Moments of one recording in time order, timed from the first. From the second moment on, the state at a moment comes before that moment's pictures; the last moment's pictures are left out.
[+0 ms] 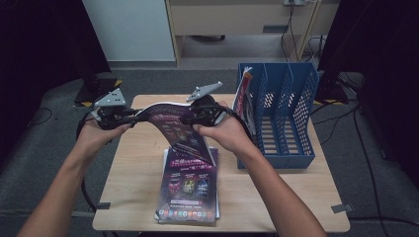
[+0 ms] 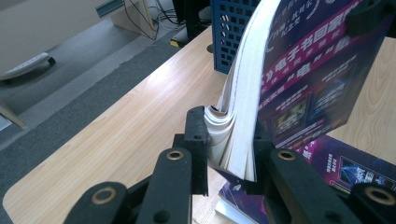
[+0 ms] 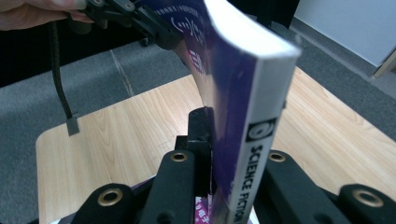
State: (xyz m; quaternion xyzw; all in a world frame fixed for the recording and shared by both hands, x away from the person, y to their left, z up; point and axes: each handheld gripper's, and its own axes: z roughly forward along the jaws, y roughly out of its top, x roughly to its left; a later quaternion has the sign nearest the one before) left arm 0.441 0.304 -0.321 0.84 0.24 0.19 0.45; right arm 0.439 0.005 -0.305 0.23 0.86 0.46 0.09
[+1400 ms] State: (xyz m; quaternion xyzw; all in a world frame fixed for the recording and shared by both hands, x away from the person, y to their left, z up) left arm 0.438 0.269 -0.307 0.87 0.20 0.19 0.42; right arm 0.443 -0.003 -0.300 0.22 0.87 0.42 0.11
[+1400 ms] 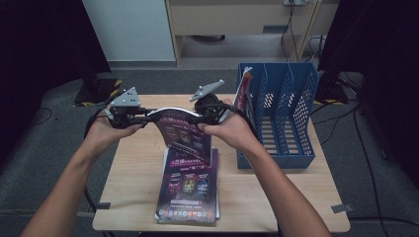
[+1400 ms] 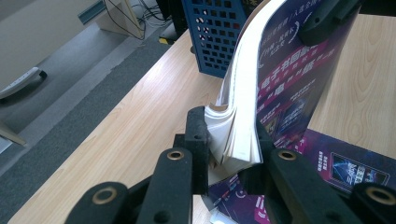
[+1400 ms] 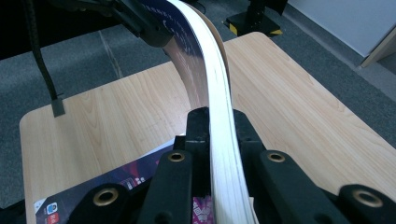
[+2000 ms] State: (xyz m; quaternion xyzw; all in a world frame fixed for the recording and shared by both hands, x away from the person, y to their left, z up) left arm 0.438 0.268 -0.307 0.87 0.19 0.19 0.42; right arm 0.449 0.002 -0.303 0.22 0.89 0.39 0.10
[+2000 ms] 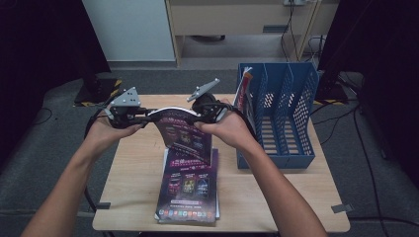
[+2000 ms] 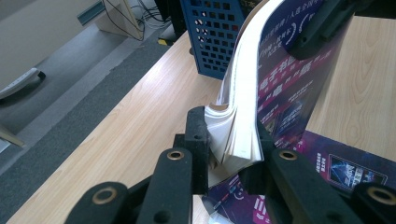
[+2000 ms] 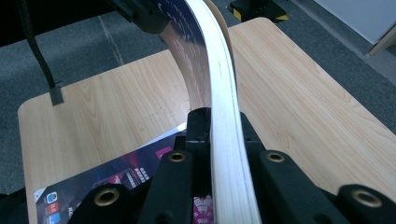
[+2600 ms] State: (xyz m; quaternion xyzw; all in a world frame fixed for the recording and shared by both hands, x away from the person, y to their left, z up) left arm 0.438 0.268 -0.308 0.86 0.20 0.19 0.42; right arm 0.450 0.005 -0.301 0.22 0.89 0.38 0.10
